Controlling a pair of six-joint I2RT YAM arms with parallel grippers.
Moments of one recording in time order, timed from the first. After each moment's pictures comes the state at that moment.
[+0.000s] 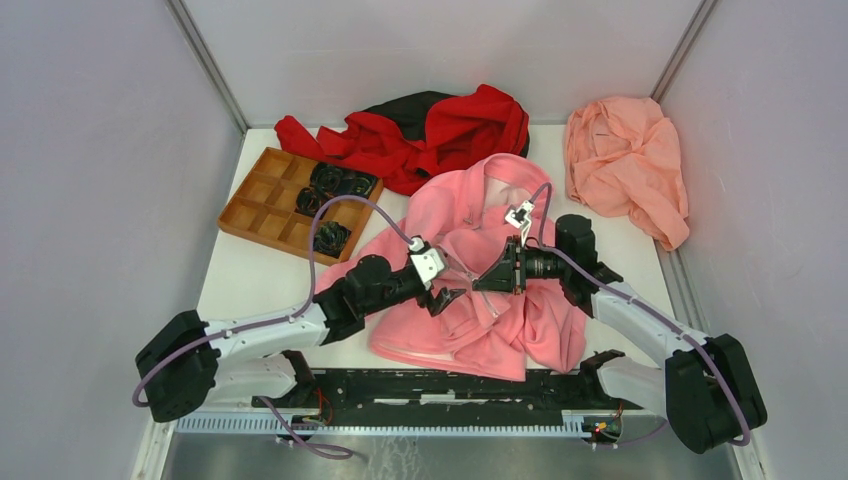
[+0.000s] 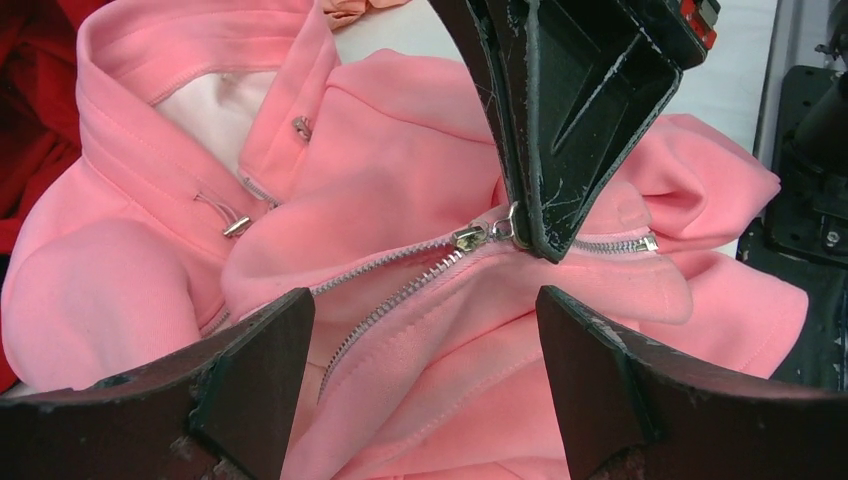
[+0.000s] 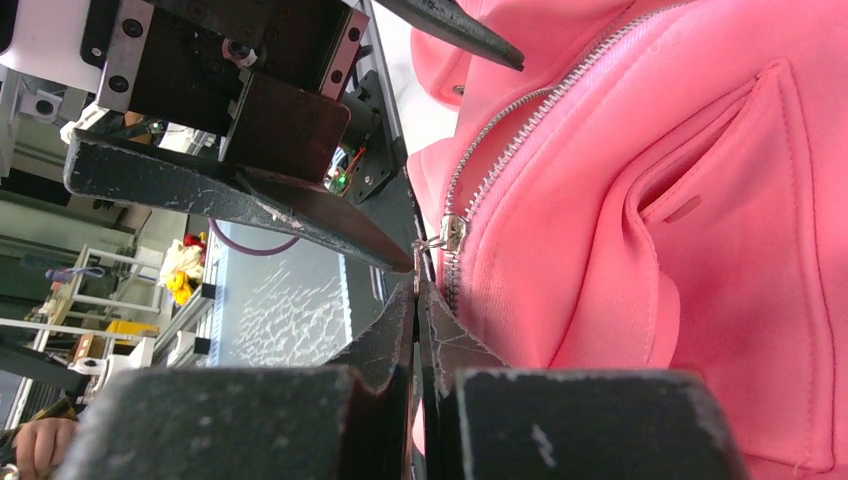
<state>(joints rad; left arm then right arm) -0.99 1.13 0.50 0.49 0.11 0.16 0.36 1.11 0.48 0.27 -1.09 0.46</state>
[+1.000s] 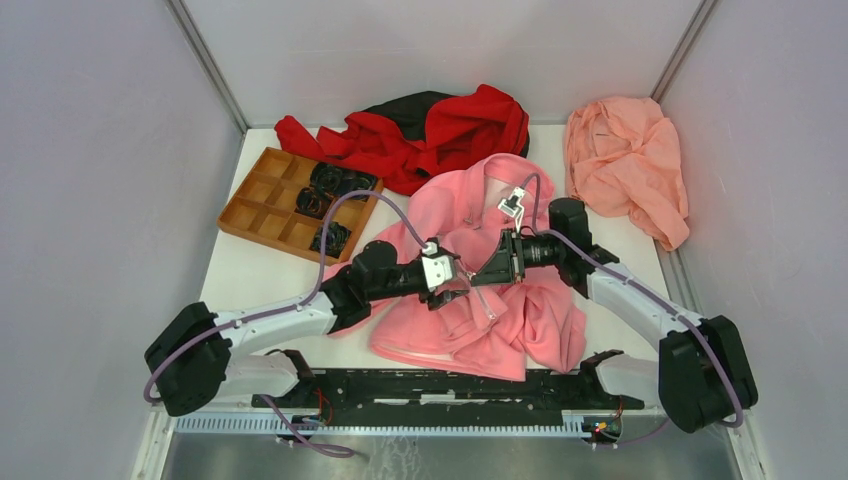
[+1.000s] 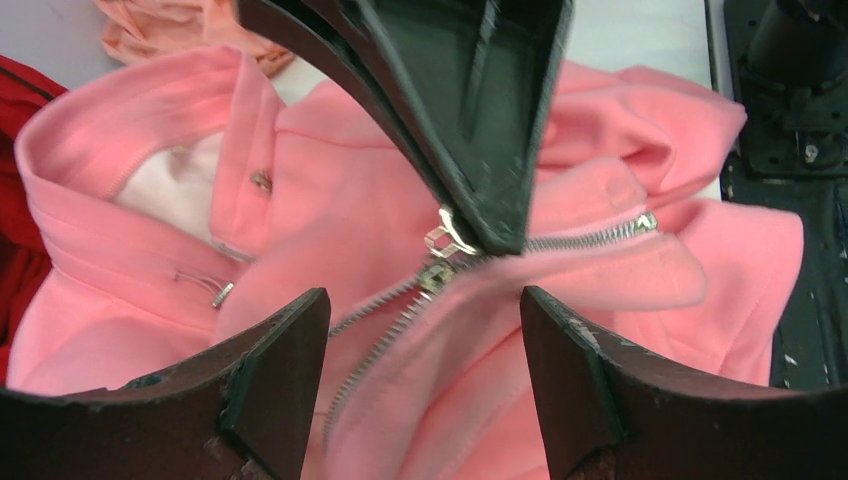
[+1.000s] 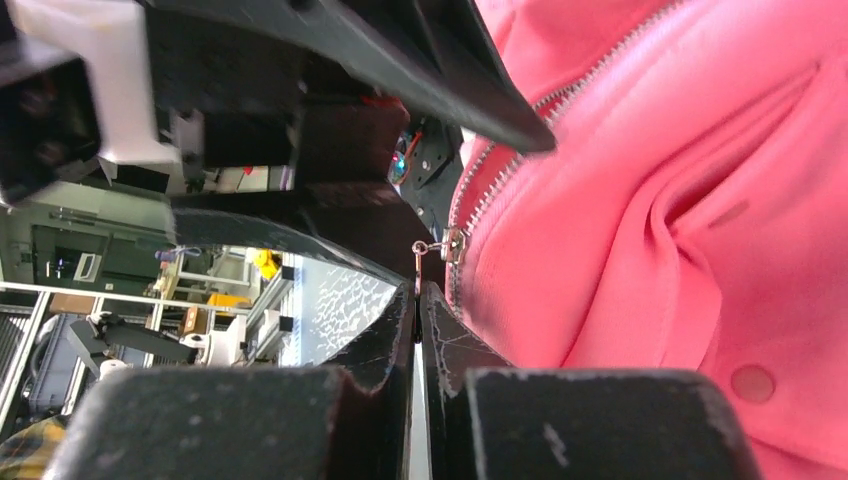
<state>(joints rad) -0.92 1.21 0.59 0.45 0.38 0.36 0.36 1.20 0.60 0.11 -1.19 0.51</state>
